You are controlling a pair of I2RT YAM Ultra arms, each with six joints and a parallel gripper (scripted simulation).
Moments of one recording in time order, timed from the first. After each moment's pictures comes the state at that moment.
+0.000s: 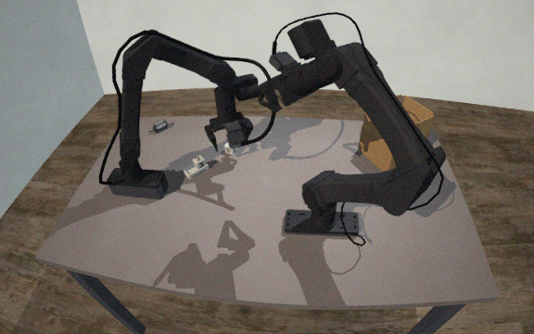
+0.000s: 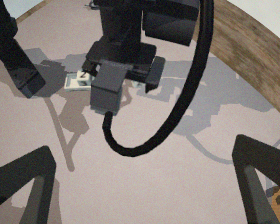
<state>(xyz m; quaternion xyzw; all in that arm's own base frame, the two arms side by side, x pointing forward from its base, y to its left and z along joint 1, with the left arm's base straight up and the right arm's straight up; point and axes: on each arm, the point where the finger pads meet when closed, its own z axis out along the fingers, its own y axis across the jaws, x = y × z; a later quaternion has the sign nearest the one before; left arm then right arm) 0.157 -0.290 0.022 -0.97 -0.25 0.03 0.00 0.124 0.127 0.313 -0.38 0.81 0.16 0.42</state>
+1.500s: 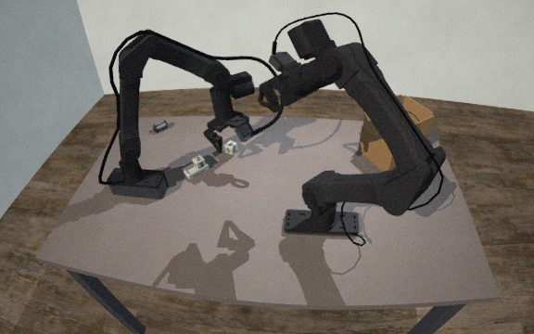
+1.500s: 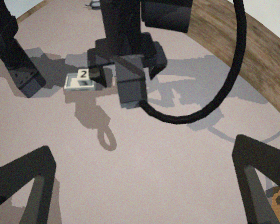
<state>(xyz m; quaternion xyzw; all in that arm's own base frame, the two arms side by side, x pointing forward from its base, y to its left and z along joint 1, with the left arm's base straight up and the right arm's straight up) 0.168 -0.286 0.019 -0.88 -0.47 0.04 -0.02 0.124 0.127 0.313 -0.38 0.81 0.16 0.42</state>
